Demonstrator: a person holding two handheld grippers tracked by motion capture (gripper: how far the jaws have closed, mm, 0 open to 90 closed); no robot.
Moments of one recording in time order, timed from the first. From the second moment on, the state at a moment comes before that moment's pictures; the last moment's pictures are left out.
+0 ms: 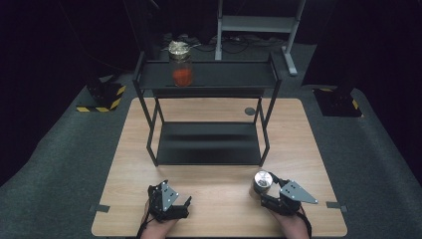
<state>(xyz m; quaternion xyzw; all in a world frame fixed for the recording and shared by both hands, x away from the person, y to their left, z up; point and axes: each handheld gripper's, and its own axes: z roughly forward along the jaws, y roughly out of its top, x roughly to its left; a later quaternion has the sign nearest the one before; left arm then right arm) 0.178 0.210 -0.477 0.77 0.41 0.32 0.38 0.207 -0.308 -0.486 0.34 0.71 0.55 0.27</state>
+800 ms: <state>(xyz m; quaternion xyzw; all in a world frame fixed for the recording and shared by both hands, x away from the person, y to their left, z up) 0.176 0.210 -0.478 0.77 0.40 0.32 0.39 0.210 -0.302 -0.440 0.33 0.69 0.57 0.29</state>
